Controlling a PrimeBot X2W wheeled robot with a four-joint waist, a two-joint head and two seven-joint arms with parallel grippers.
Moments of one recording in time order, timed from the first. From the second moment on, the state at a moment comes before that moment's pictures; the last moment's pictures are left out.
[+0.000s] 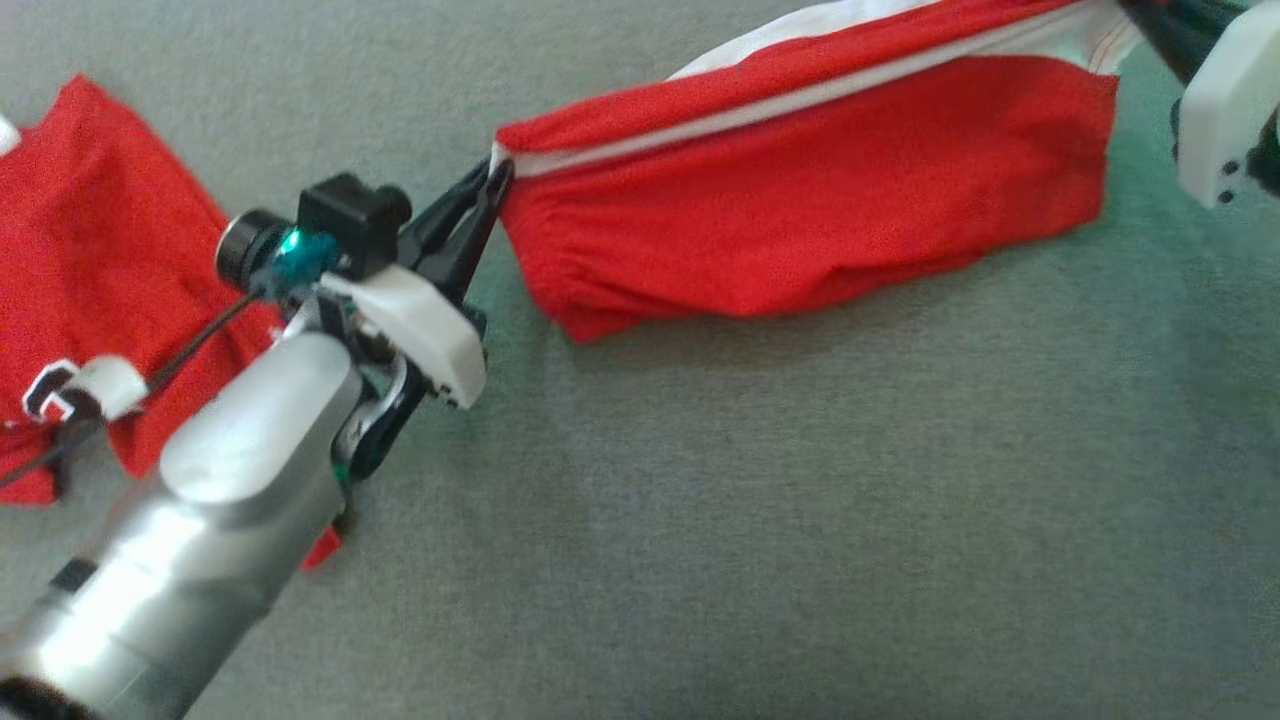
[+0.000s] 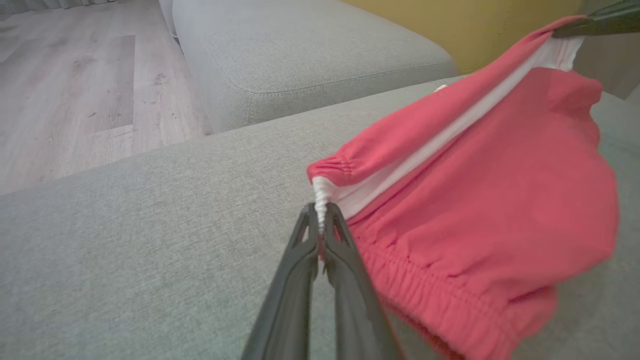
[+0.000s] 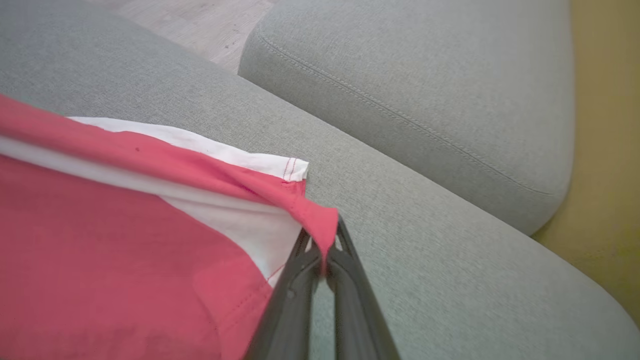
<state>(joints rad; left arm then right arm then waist) -0.83 0.38 -0.91 0.49 -0.73 -0.03 -0.05 -1.10 -0.73 0.94 0.54 0.76 0.13 0.30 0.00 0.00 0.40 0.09</state>
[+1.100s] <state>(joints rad) -0.99 0.24 -0.83 0.75 -0.70 -0.03 -0.25 -1.24 -0.56 0.96 0.88 0.79 0.13 -0.18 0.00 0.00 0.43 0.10</state>
